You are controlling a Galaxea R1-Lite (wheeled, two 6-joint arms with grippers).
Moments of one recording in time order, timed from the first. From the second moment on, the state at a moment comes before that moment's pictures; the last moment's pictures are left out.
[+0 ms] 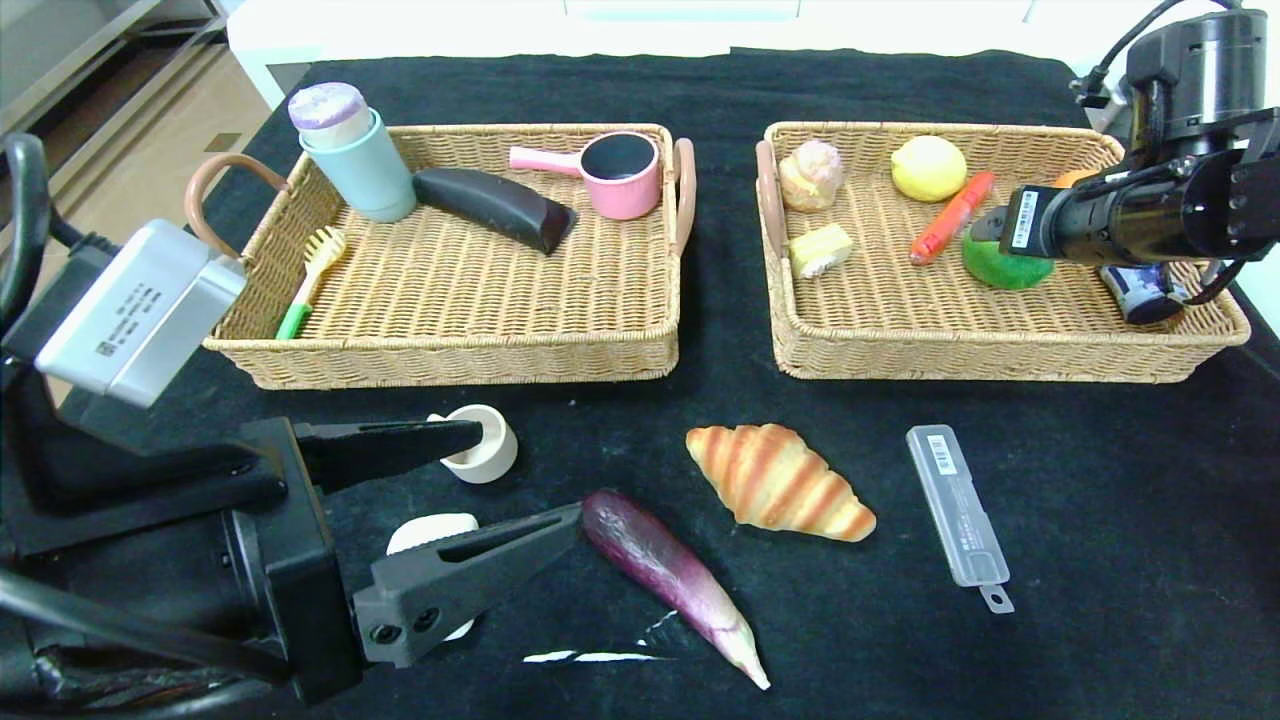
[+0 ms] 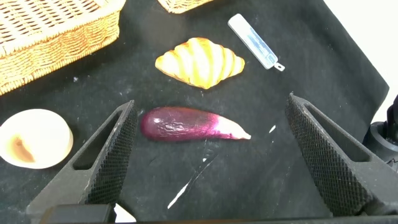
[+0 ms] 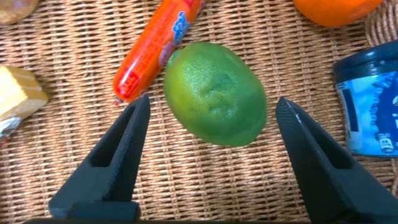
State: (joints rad) left arm -0.67 1.17 -0.73 -0.27 -0.17 -0.07; right arm 0.18 1.89 -1.79 0.24 -0.29 0.21
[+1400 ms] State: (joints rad) left arm -0.67 1.10 -0.78 -0.16 -0.17 -0.06; right arm 0.71 1.51 -1.34 0.32 -0.13 -0.15
